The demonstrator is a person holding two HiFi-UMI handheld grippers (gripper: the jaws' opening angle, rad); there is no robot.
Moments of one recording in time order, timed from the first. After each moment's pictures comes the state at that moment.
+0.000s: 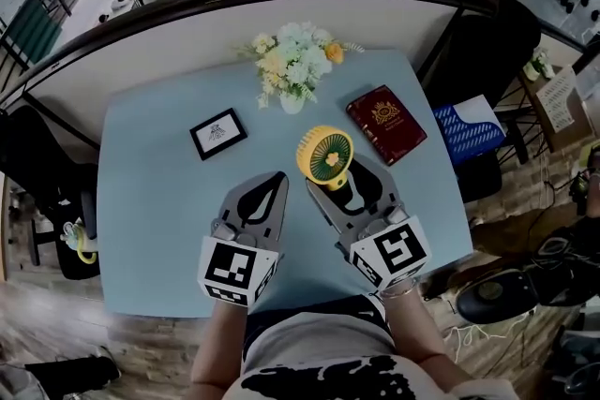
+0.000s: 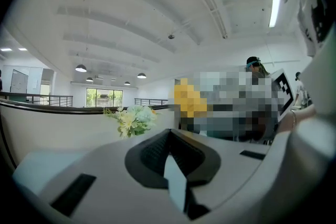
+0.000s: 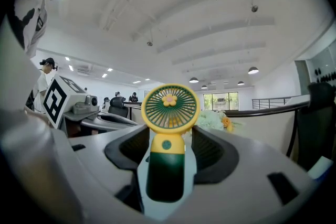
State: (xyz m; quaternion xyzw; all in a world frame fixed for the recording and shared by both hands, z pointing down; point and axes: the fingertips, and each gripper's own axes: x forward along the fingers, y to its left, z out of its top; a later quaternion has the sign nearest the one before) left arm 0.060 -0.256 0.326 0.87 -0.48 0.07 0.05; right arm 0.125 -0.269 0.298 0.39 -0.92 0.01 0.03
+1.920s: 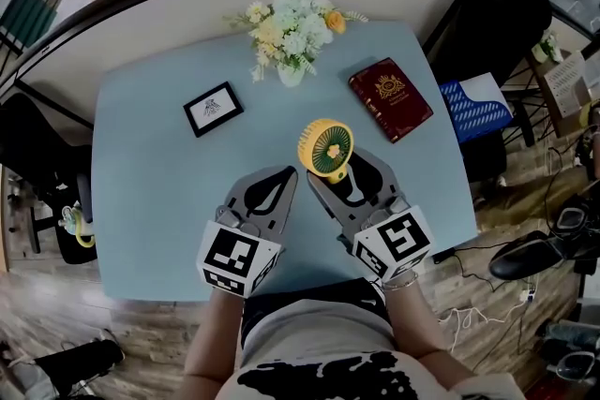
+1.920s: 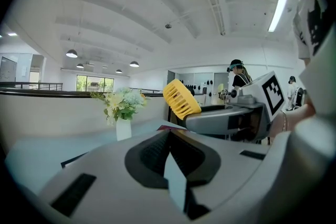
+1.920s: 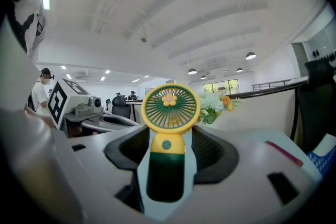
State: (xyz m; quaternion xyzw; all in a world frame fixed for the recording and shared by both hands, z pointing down) left arm 0.084 -0.245 0.368 0.89 -0.43 0.11 0.10; right arm 0.134 -0.263 0.344 0.38 -0.92 0.08 0.04
